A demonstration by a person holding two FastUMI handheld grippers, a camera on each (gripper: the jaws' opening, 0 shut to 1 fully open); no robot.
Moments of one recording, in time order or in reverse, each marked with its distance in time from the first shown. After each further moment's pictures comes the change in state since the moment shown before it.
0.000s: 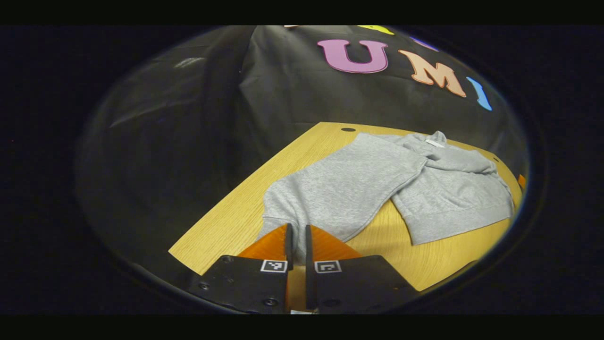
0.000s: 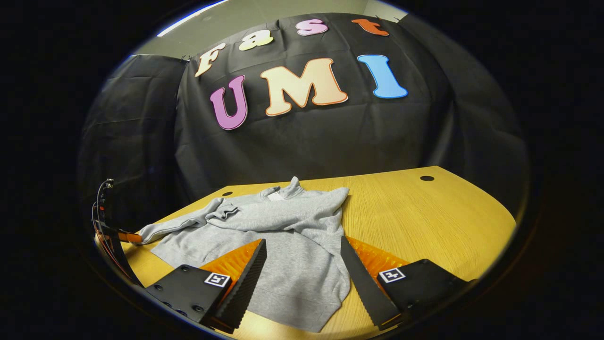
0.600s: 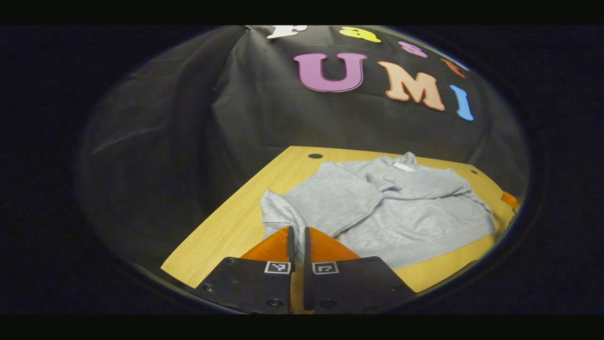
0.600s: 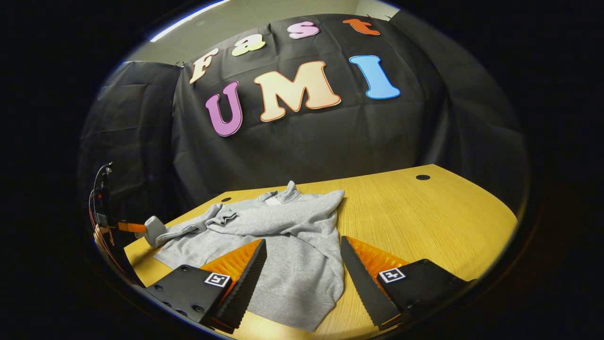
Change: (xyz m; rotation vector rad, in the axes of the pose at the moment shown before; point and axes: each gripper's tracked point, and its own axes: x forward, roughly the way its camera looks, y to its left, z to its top) left arm -0.012 -0.095 0.097 0.037 -0.154 -0.203; right arm -0.007 -0.010 0.011 0.040 -0.023 0.002
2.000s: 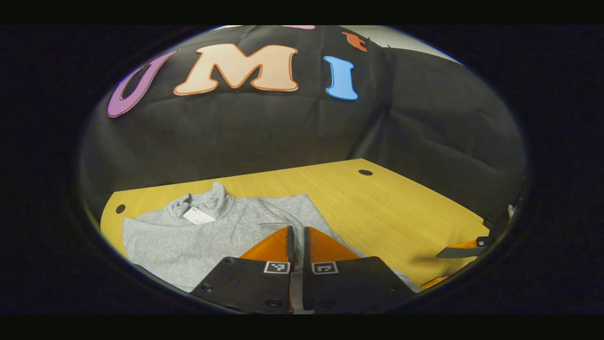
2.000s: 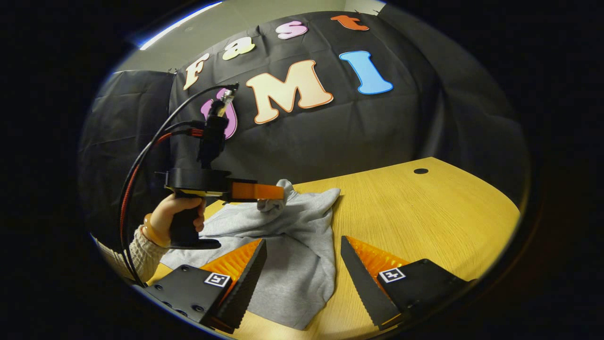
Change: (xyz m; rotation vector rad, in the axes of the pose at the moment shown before) left arm 0.130 -0.434 0.055 0.231 0.049 -0.593; right arm 0.000 -0.022 0.000 0.062 0.006 -0.004
